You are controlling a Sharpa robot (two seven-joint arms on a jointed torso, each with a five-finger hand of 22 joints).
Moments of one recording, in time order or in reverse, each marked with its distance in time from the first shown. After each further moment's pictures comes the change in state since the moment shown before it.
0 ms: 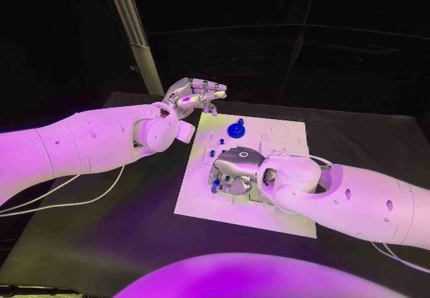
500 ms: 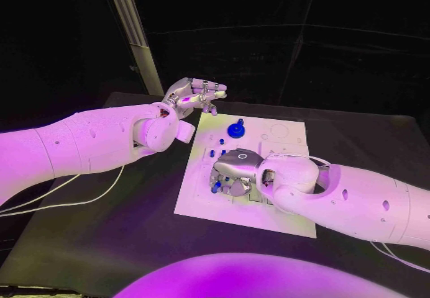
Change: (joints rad) left arm 0.000 0.000 0.000 -0.001 0.000 0.000 0.000; left_hand 0.000 0.000 0.000 0.000 0.000 0.000 0.000 0.000 0.000 0.000 0.000 0.000 0.000 0.000 0.000 0.000 0.000 0.000 0.000 0.000 0.000 0.000; right arm 0.000 0.010 -0.006 -0.016 -0.016 0.029 -0.003; right_hand -0.003 -0.003 0.000 0.000 0.000 0.002 0.002 -0.003 -0.001 0.000 0.000 0.000 0.000 0.000 0.000 0.000 -0.002 0.000 0.000 0.000 0.000 0.000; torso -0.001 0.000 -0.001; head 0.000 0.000
